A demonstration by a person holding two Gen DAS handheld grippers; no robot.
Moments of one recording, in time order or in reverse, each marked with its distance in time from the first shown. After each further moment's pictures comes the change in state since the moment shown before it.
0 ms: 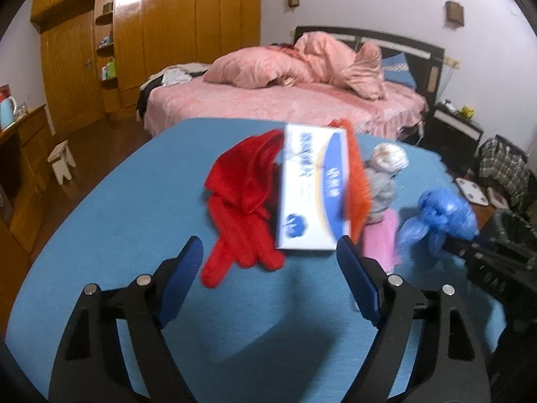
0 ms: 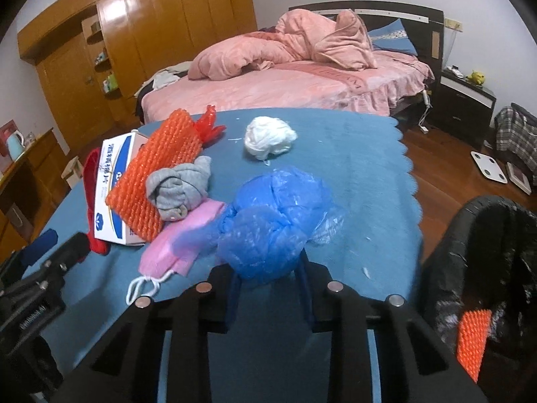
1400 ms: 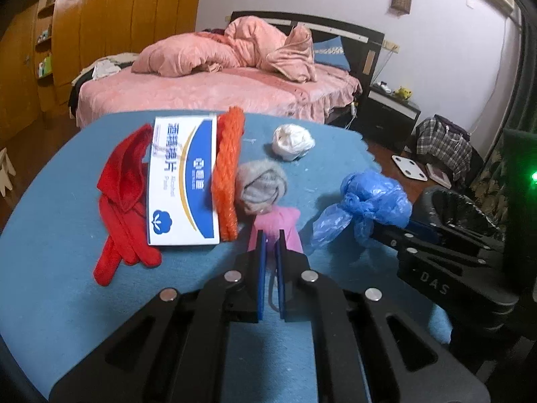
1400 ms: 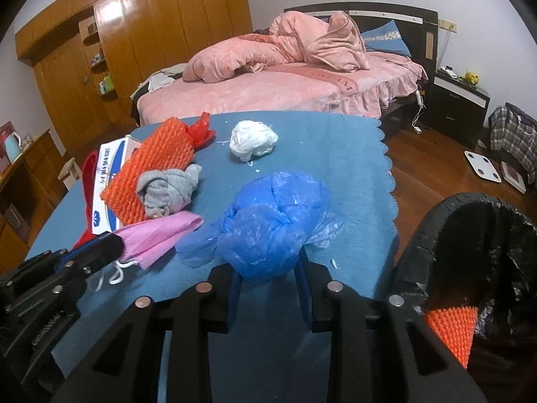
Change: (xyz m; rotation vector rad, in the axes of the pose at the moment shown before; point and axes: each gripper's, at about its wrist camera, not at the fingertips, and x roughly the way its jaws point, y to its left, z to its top) left arm 0.001 -0.057 -0.005 0.071 0.078 -0.286; right arm -0.016 -0.014 -0.003 0.009 -0.005 -0.012
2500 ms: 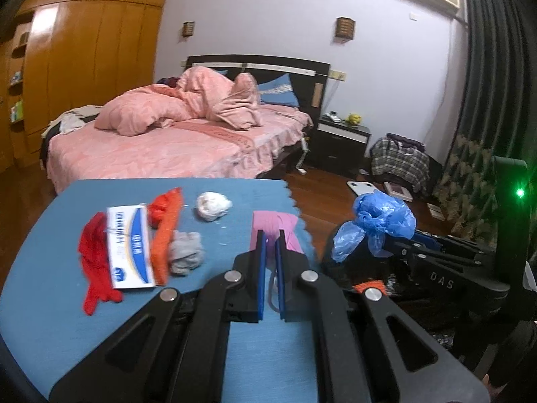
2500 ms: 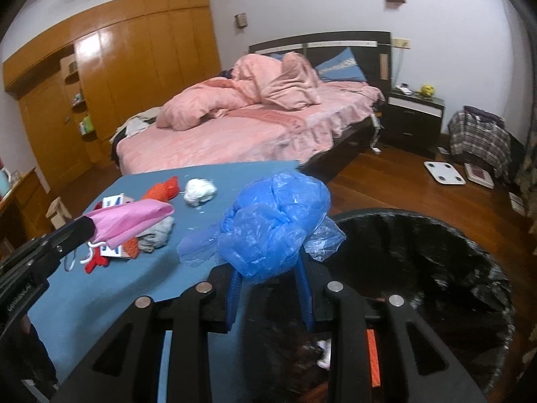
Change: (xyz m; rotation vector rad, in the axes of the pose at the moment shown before) left arm -0.078 -0.087 0.020 0.128 -0.170 -0.162; right arm -0.122 -0.072 -0.005 0.092 -0.159 -0.109
